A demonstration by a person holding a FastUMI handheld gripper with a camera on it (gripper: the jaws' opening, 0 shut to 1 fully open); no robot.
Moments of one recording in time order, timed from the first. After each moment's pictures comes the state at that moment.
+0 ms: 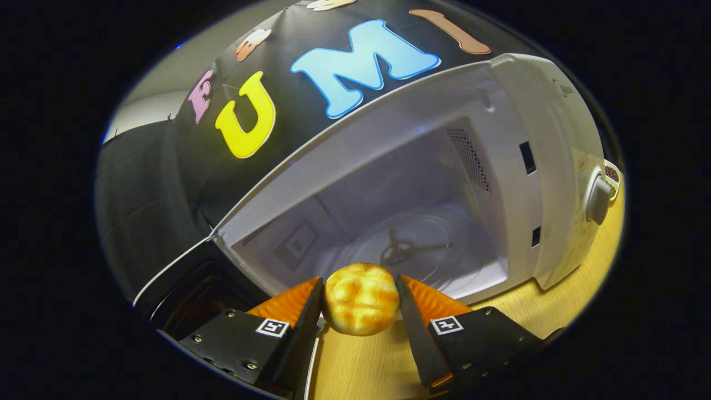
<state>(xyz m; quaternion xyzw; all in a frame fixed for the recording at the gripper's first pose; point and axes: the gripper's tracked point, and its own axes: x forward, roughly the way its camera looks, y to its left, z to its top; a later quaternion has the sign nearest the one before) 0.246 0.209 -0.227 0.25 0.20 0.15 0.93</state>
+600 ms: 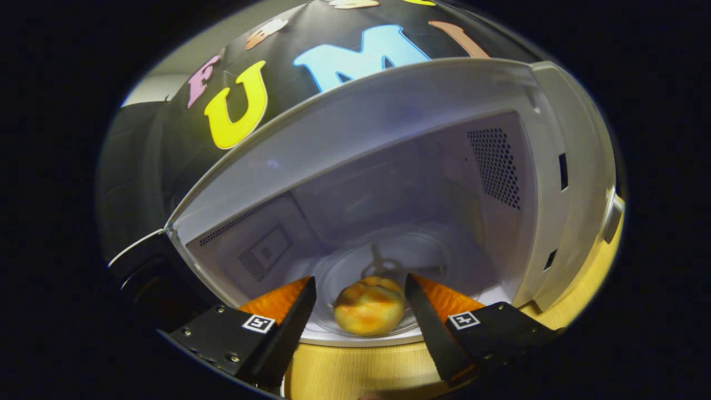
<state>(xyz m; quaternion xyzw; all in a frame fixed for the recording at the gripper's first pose) 0.271 0.211 -0.231 0.18 0.17 0.11 0.96</state>
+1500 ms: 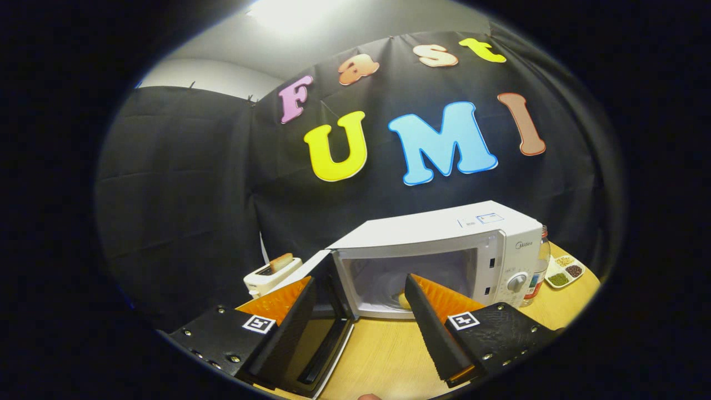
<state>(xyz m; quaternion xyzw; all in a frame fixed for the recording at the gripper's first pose) 0.038 0.217 -0.054 0.10 0.07 0.23 0.96</state>
